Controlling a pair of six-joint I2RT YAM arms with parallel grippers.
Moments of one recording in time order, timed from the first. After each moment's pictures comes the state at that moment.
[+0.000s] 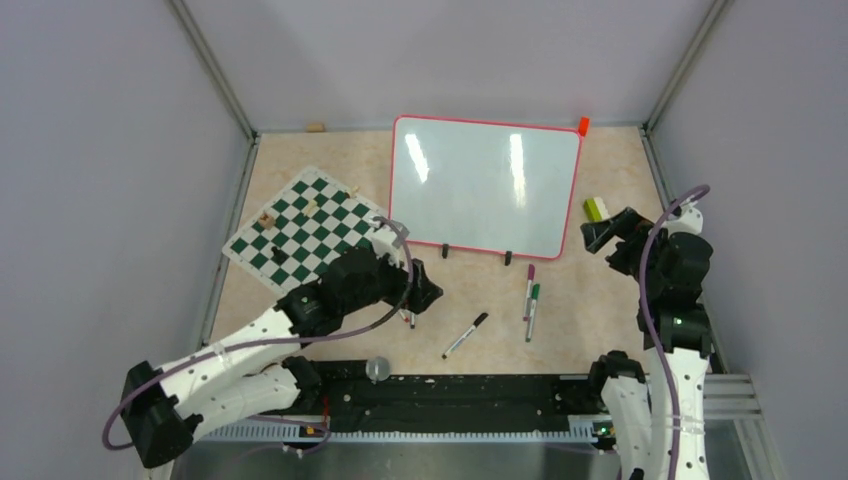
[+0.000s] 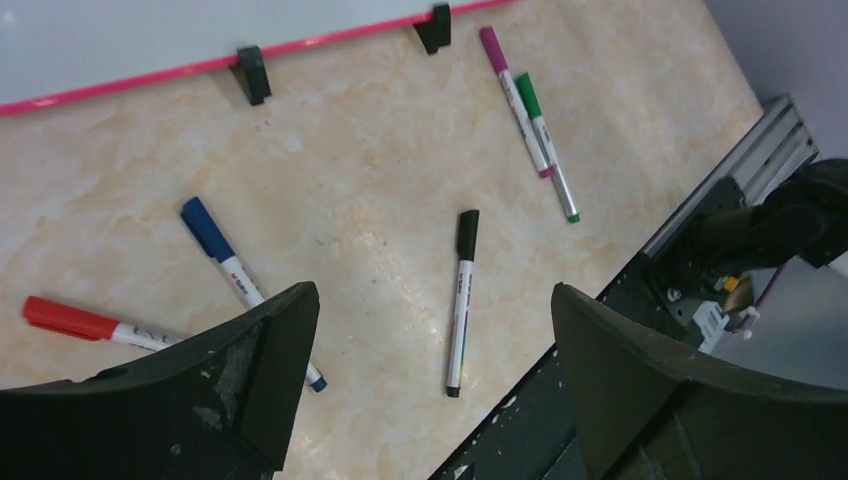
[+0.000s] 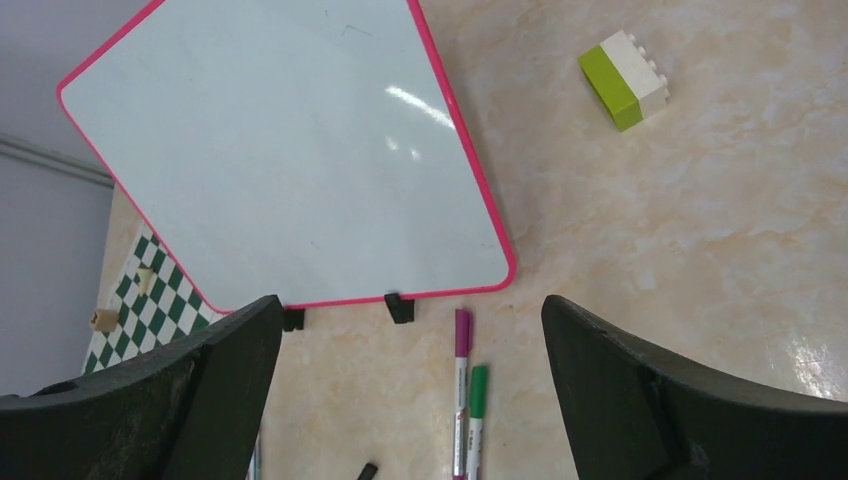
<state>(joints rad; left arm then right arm) -0.84 0.84 0.63 -0.19 0.04 -0.49 -0.19 0.56 0.71 -0.49 -0.25 0.51</state>
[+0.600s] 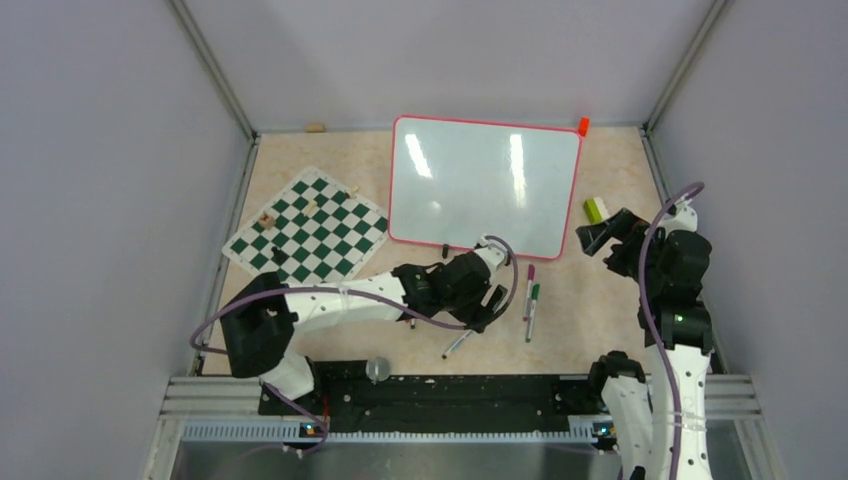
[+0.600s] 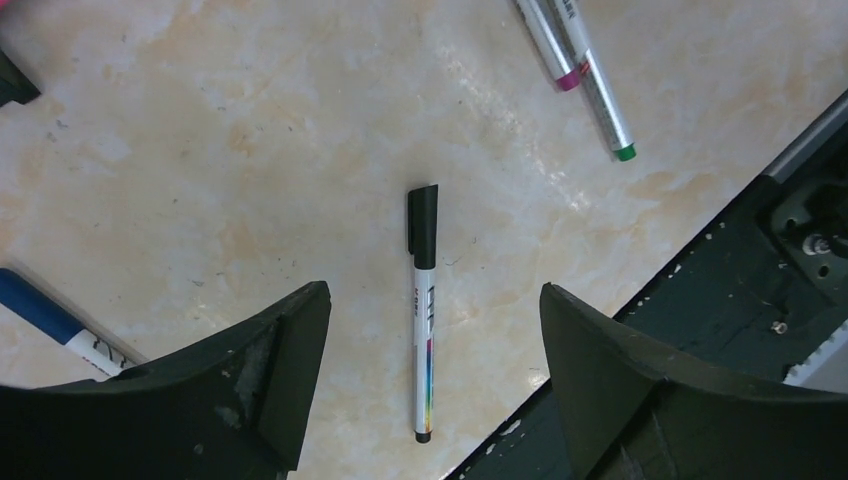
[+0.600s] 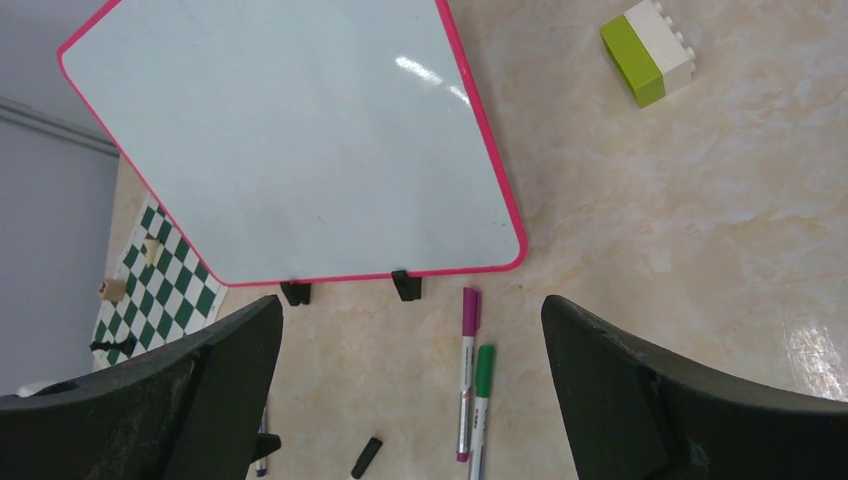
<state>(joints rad) -1.14 1.54 1.05 -0.33 -0.11 -0.41 -0.19 0.57 0.72 -0.53 -0.31 0.49</state>
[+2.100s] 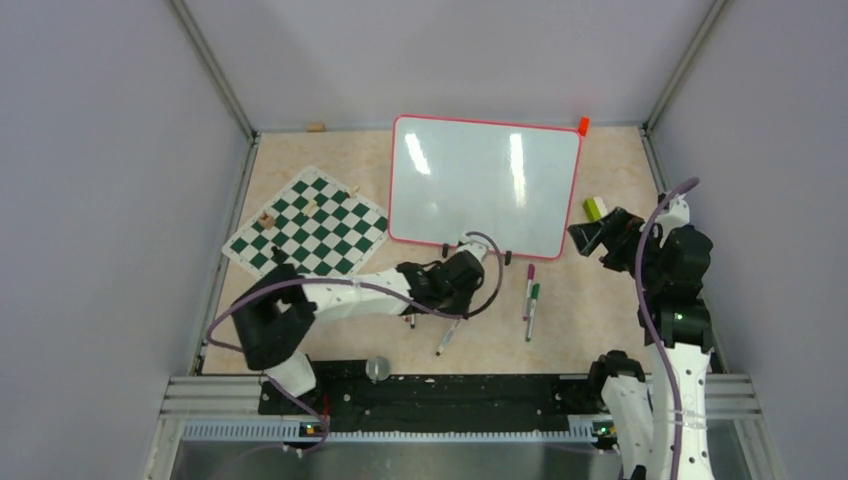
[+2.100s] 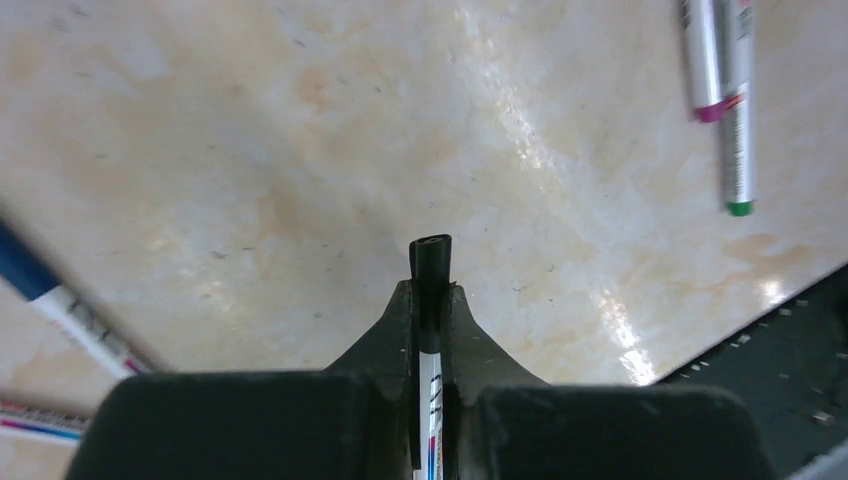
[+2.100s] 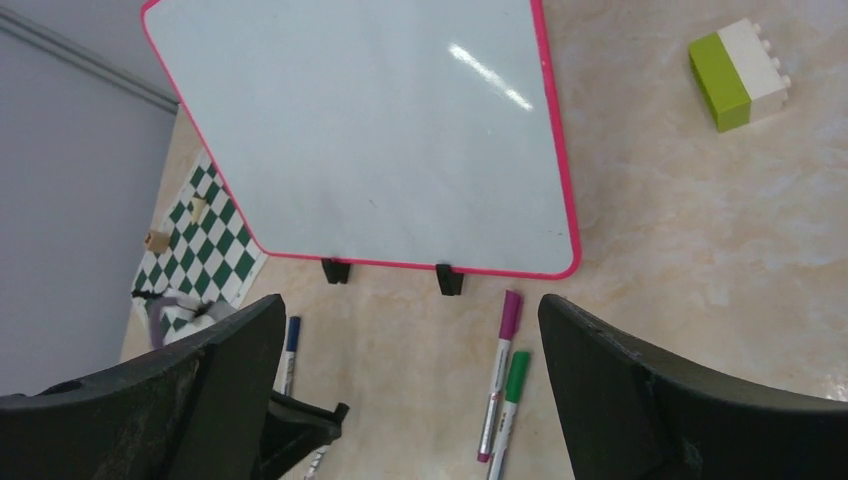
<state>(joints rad) -1.12 1.74 1.07 -0.34 -0.17 -0.56 -0.19 0.59 0.73 -0.49 -0.42 0.46</state>
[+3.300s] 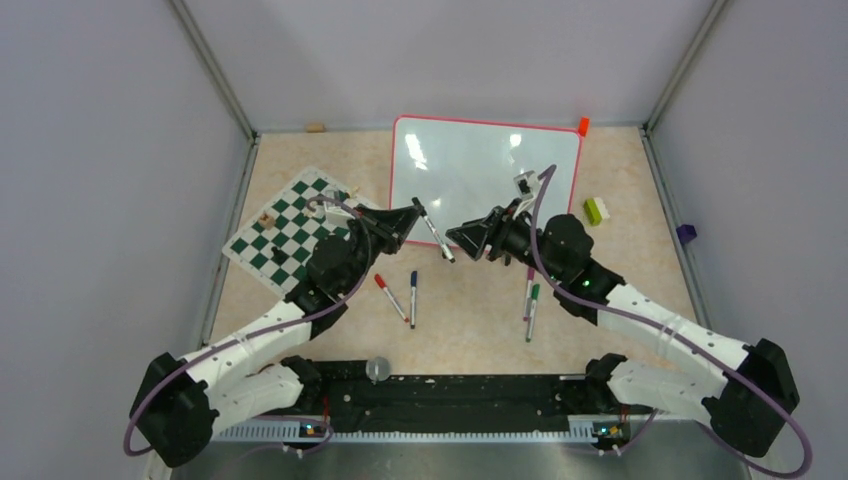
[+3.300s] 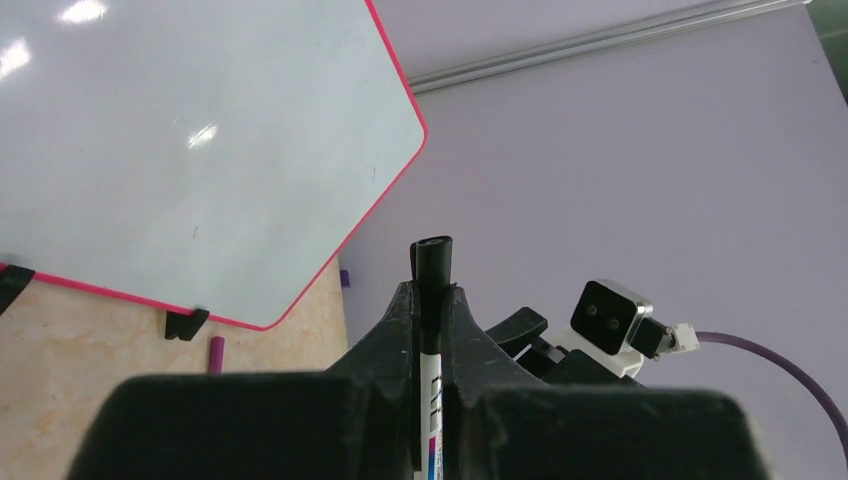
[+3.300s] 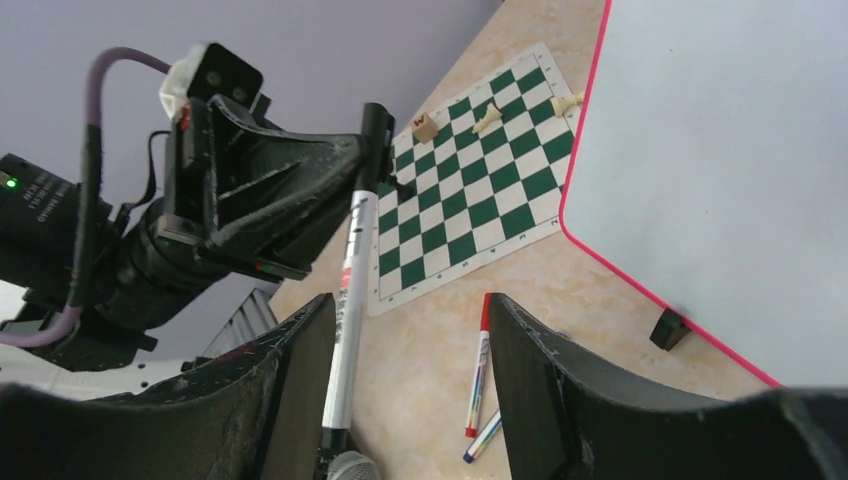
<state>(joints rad) -0.69 0.98 0.57 0.51 -0.16 -1.30 0.72 1.01 0.70 0.29 -0.18 0.60</state>
